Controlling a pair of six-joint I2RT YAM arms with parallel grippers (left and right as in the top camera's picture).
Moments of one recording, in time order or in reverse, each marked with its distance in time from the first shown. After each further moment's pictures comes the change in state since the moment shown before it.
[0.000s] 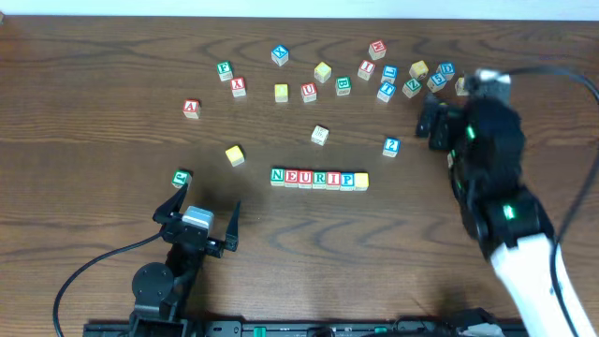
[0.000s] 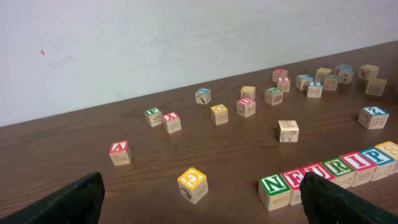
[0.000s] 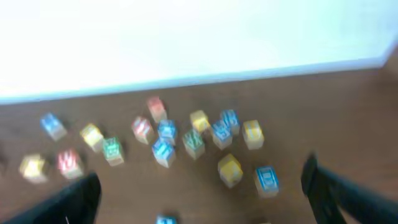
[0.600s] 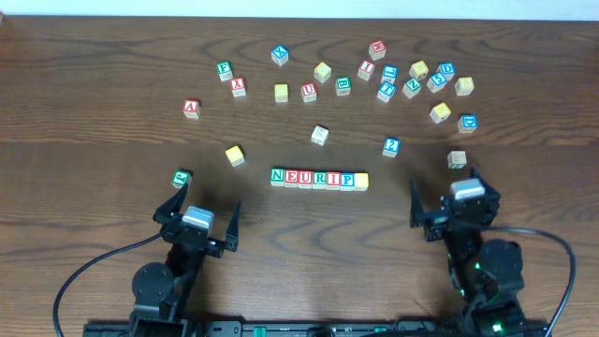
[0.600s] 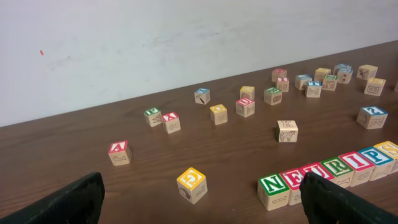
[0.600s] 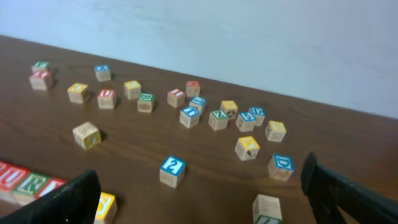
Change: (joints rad) left arm 0.000 0.000 0.001 -0.001 0.003 0.000; right arm 0.000 -0.698 -0.668 0.179 -0.224 -0.283
